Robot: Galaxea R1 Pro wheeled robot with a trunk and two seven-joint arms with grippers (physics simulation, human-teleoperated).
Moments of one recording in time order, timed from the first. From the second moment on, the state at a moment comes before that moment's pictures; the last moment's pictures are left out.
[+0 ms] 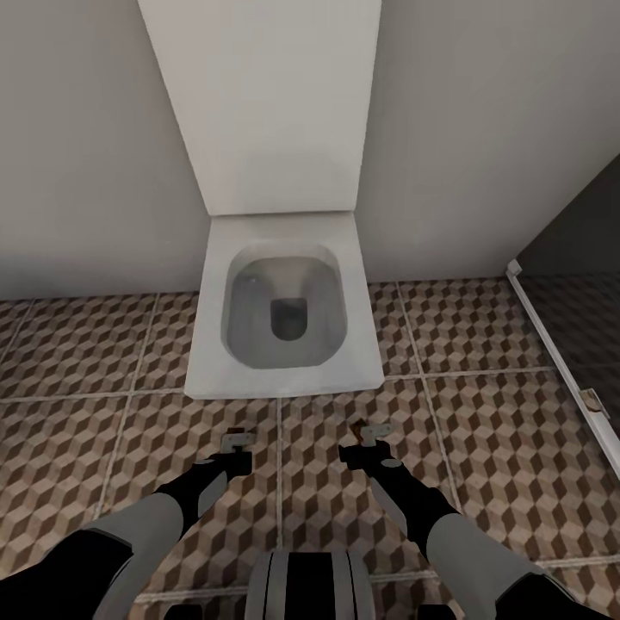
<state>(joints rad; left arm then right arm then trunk) -0.88 -0.05 -0.29 -0.12 0.35 0.07 0.02 -0.75 0.08 0.45 -0.44 -0.31 0.11 -0.12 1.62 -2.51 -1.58</state>
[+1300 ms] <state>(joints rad) -0.88 -0.05 -0.29 -0.12 0.35 0.03 0.02 -0.75 0.08 0.45 -0.44 -0.31 0.11 -0.12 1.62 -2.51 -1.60</state>
